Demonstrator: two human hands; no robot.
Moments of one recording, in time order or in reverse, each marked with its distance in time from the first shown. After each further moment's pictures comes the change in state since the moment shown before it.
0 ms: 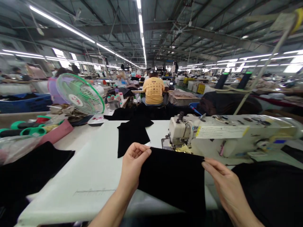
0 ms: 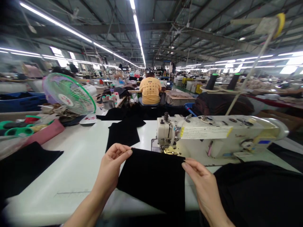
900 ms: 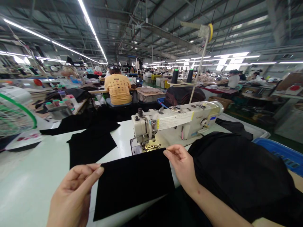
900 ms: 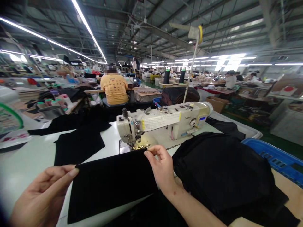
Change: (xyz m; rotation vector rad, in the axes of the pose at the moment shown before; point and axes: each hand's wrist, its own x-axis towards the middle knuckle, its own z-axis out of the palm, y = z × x) left_hand -0.009 0.010 -0.003 0.035 0.106 -0.103; right_hand -0.012 -0.024 0.008 -0.100 -0.012 -0.333
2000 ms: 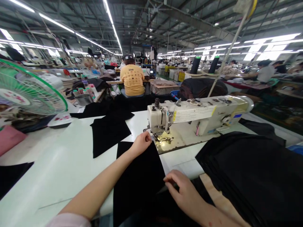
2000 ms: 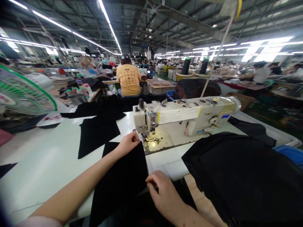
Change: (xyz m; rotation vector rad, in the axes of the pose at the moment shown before) left_hand 0.090 -0.103 0.086 0.879 -0.730 0.434; right_hand -0.072 0.057 -0.006 -0.438 -0.699 -0.076
